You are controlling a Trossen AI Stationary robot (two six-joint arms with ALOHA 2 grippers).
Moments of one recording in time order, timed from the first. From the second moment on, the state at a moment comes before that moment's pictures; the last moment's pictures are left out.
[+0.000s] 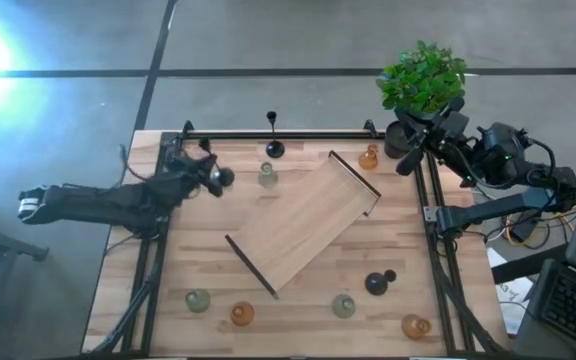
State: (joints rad) left arm 0.10 0.70 0.43 0.02 -0.87 -0.17; right arm 0.02 0.83 1.15 -0.10 0.68 -0.23
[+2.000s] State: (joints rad) left arm 0.08 1.14 1.00 0.01 -0.22 -0.22; right arm 0.02 0.85 1.15 -0.31 0.49 -0.05
